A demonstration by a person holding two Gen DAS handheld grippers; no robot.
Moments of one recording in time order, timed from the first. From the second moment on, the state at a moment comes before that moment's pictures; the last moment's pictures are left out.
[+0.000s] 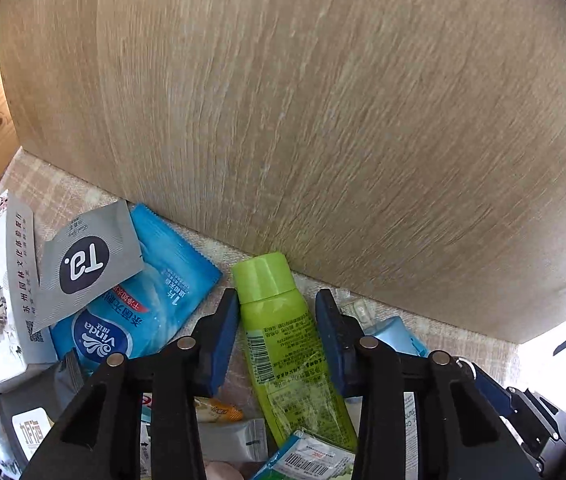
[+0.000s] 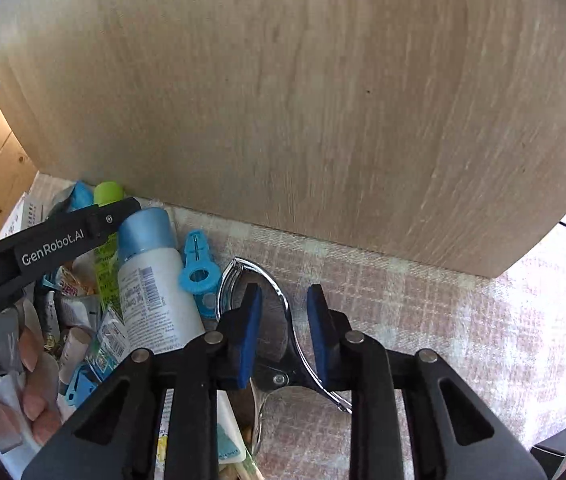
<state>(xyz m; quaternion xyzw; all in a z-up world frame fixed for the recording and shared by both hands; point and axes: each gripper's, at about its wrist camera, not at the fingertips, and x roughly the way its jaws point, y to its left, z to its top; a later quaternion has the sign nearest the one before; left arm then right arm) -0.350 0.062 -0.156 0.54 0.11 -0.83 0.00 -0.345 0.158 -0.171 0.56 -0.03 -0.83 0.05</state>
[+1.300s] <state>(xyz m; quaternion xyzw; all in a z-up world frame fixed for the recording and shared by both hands) -0.033 0.109 -0.100 0.57 0.06 -0.81 -0.17 -0.048 0.225 -0.130 0.57 -0.07 -0.82 0.08</state>
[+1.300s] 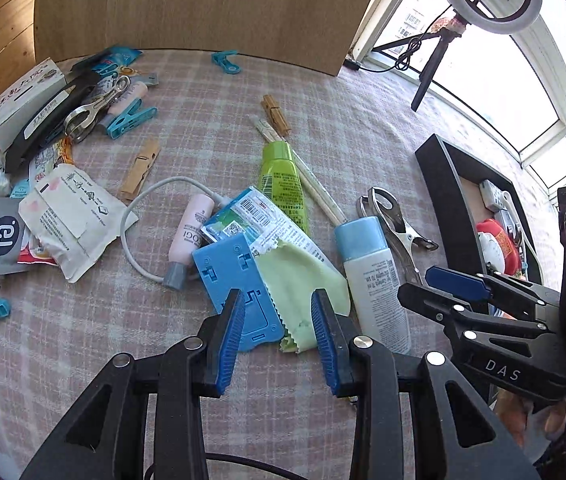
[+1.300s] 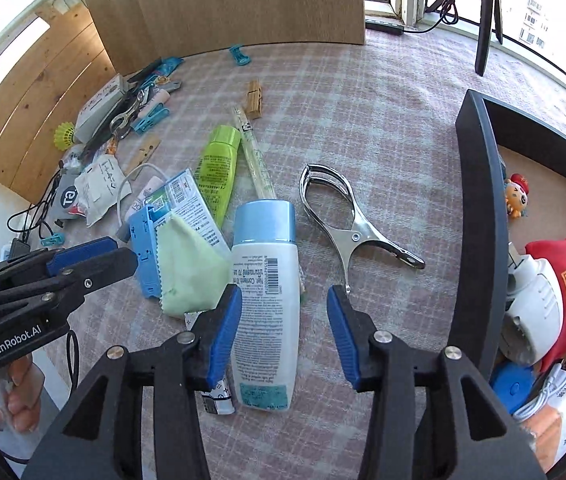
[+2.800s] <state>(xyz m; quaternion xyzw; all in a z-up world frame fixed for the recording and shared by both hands) -0.060 0.082 -0.130 0.59 0.13 -0.79 -0.12 -0.054 0.218 -0.143 0.58 -0.04 -0.81 0.05</state>
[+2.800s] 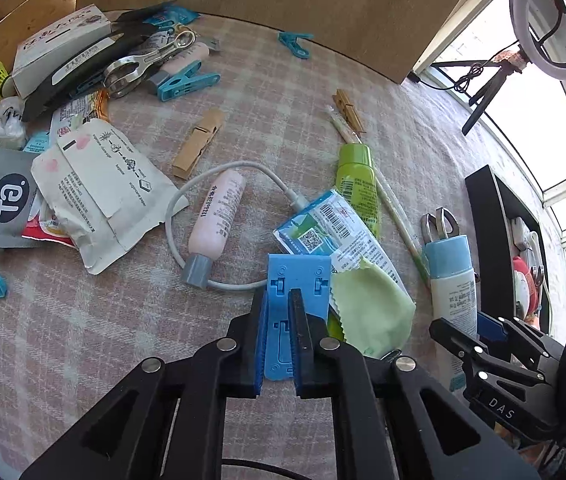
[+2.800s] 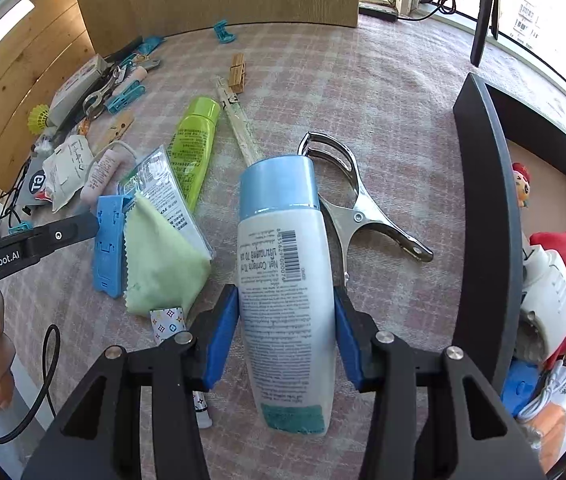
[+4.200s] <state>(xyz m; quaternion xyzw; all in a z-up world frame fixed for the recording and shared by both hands) -0.050 0.131 -0.065 0.54 0.06 -0.83 -0.15 -0.050 0.275 -0.105 0.53 -0.08 -0.85 0.00</state>
